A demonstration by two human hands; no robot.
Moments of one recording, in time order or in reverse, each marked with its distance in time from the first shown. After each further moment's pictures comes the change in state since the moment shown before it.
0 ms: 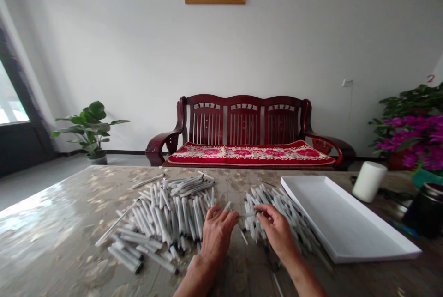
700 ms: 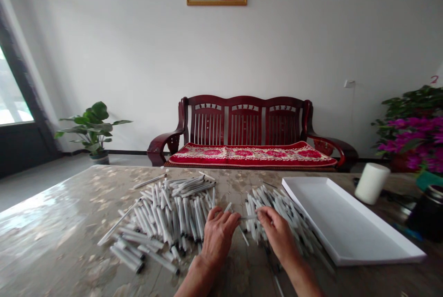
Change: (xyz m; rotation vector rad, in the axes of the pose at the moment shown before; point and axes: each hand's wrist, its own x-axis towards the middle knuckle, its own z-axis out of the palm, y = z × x) left_hand -0.001 -0.001 0.002 0.015 0.020 0.027; right_hand -0.004 -0.004 0.001 -0.105 0.002 -0.003
